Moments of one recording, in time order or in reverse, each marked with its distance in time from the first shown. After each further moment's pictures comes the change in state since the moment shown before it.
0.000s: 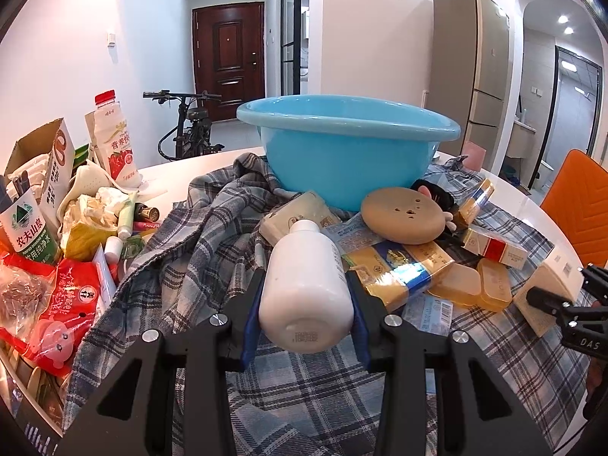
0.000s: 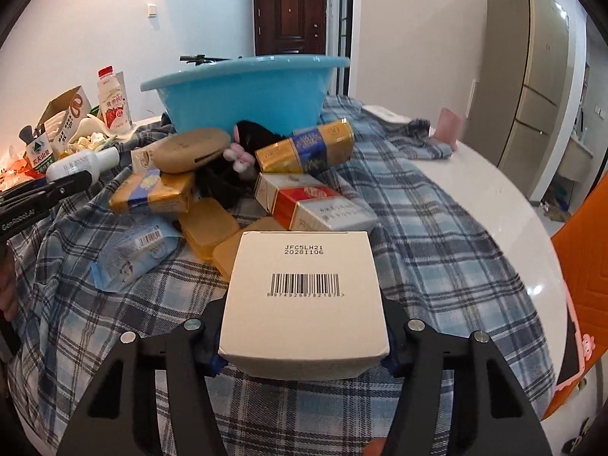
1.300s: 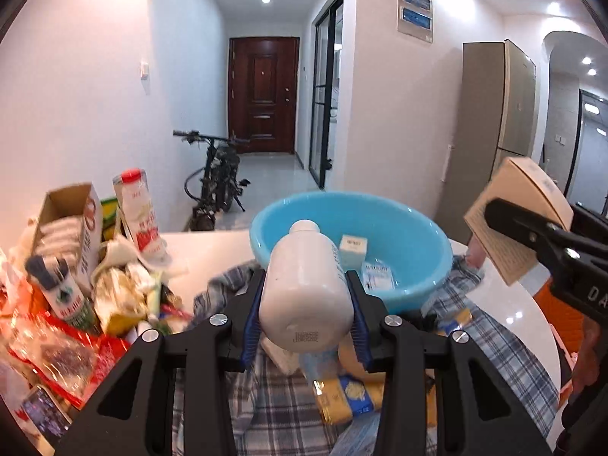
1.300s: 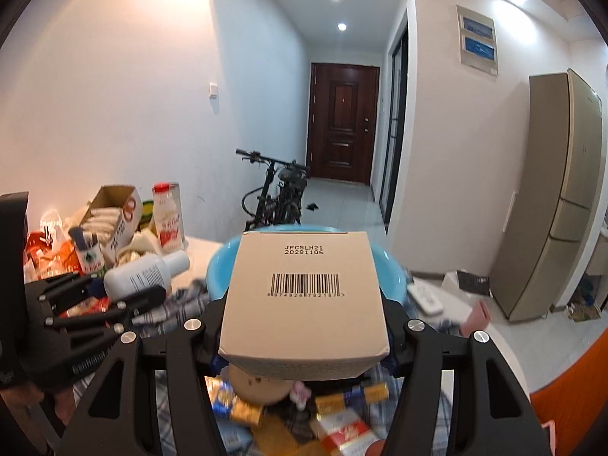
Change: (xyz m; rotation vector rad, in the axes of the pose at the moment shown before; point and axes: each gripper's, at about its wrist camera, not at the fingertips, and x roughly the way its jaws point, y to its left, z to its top) left arm -0.053 -0.023 0.116 -0.097 -0.155 0.104; right arm -0.072 0.049 0.193 -0.148 -0.352 0.147
